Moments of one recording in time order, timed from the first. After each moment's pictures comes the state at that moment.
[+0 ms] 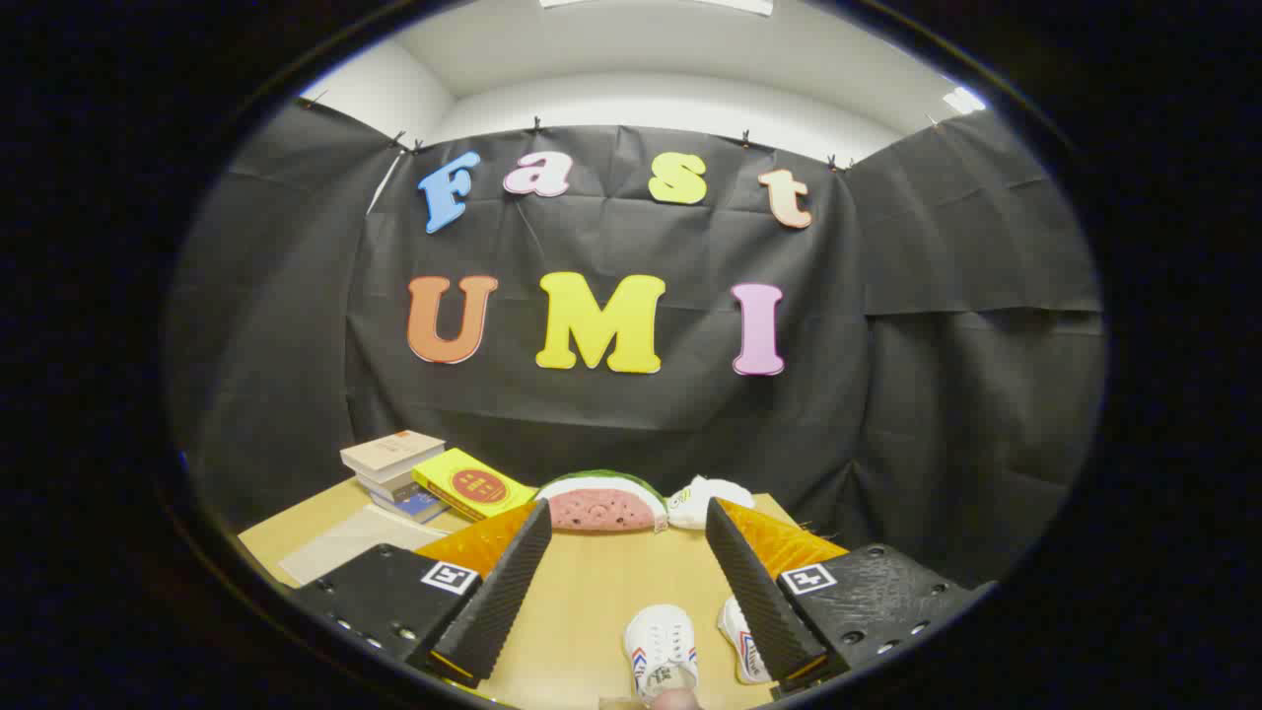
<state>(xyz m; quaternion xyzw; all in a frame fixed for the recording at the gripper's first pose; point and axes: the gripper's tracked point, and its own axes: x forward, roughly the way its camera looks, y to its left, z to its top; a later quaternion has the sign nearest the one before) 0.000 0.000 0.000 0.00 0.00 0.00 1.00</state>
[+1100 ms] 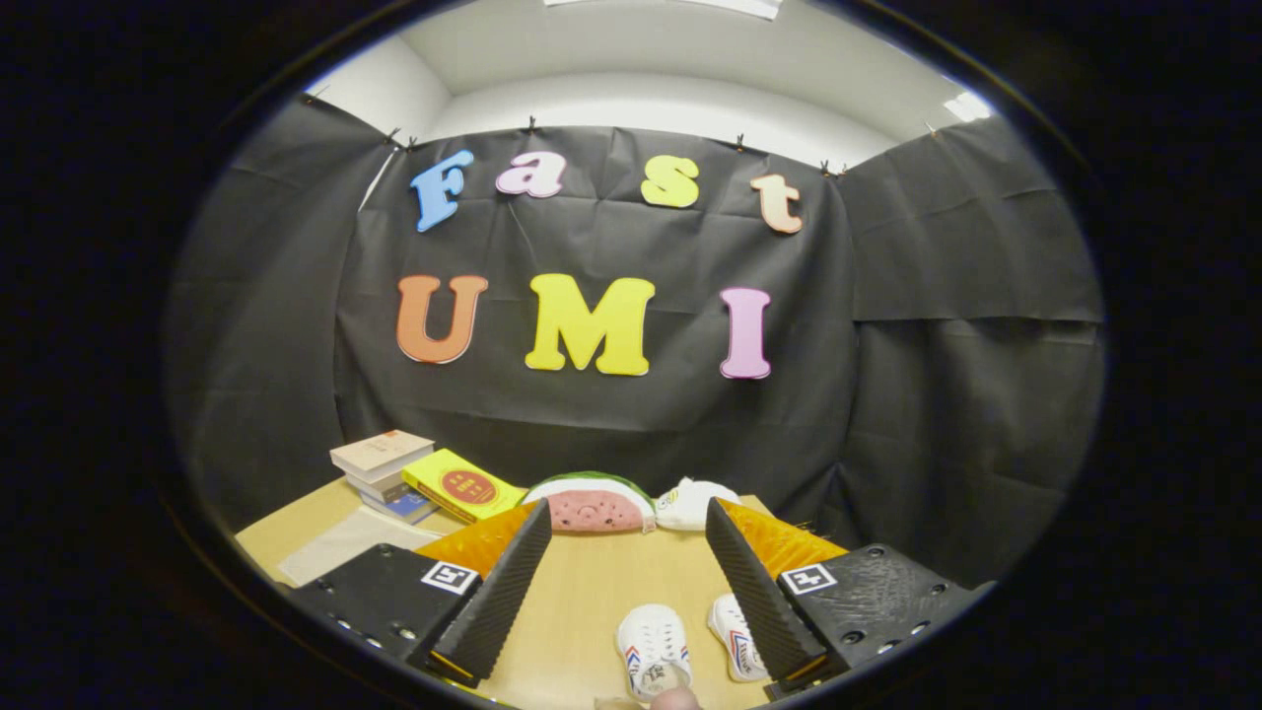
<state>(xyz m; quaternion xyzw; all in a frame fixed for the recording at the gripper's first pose) -0.011 -0.013 0.005 0.00 0.00 -0.02 1.00</state>
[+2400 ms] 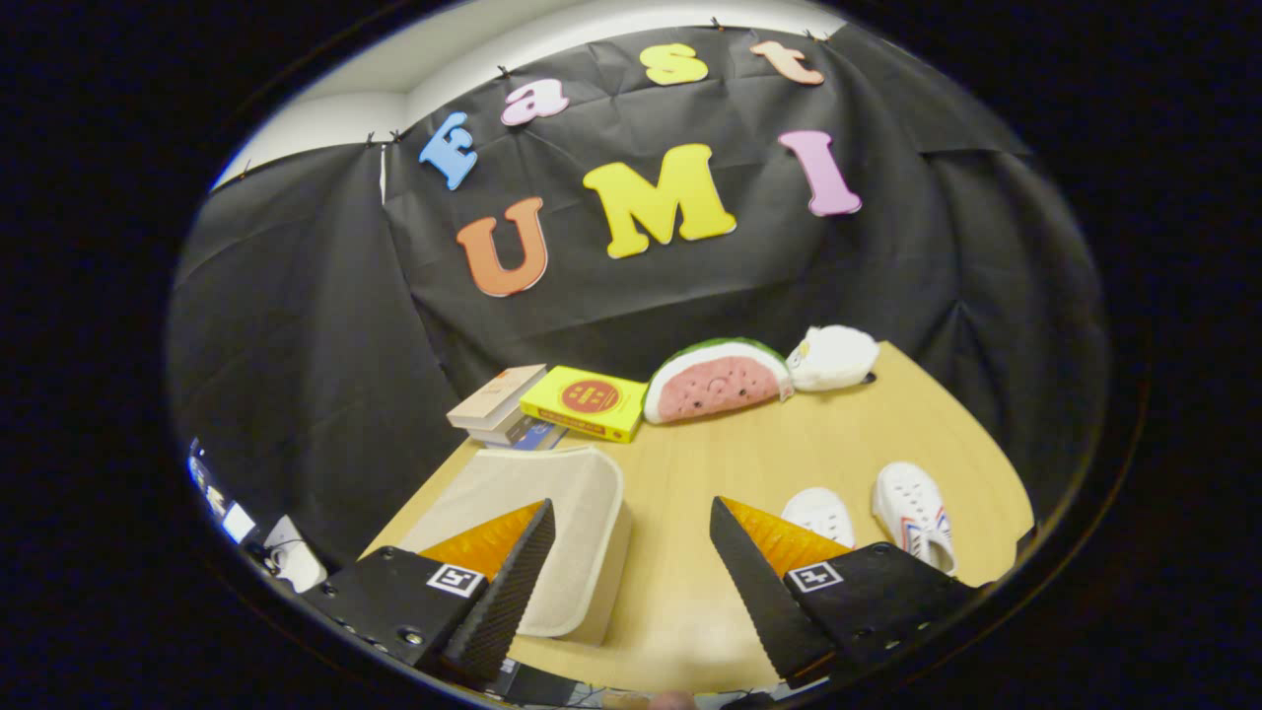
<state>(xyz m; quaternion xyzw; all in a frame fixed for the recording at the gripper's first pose) 0.002 0.095 -0.122 0.13 0.21 0.18 0.95</state>
